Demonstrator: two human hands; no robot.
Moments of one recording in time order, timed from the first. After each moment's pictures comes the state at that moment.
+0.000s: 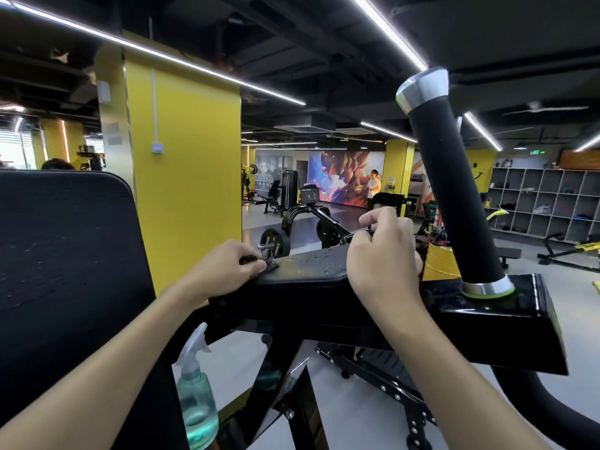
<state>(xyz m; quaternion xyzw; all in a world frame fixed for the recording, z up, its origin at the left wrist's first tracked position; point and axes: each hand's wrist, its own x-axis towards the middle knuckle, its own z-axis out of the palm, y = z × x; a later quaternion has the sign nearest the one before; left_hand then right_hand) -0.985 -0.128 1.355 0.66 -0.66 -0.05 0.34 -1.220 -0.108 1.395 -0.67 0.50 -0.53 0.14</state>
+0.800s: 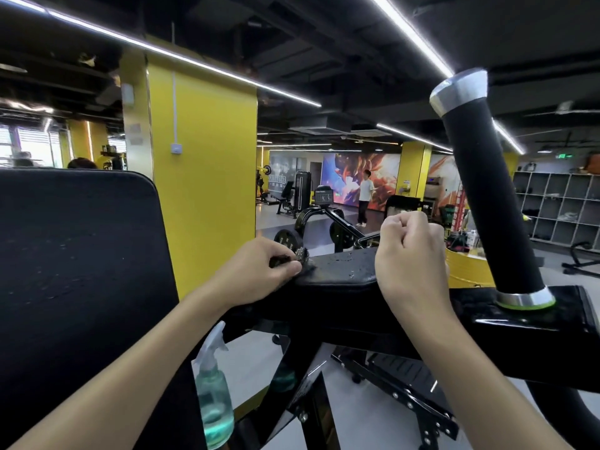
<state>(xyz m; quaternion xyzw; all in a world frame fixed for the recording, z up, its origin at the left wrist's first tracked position) -1.003 -0.111 1.360 0.61 -0.70 -0.03 0.37 -1.219 -0.117 1.391 -0.66 0.49 -0.55 0.12</state>
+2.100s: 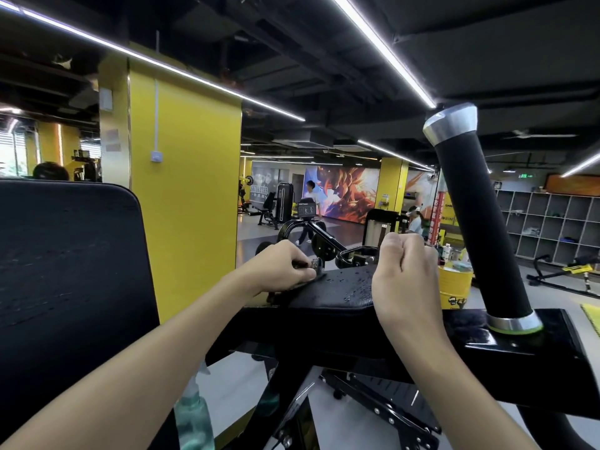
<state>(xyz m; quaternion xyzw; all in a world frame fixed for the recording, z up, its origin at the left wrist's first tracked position) -1.011 -0.187 1.380 0.62 -0.72 -0.08 0.30 -1.217 -0.117 1.390 -0.65 0.47 -0.59 0.13</state>
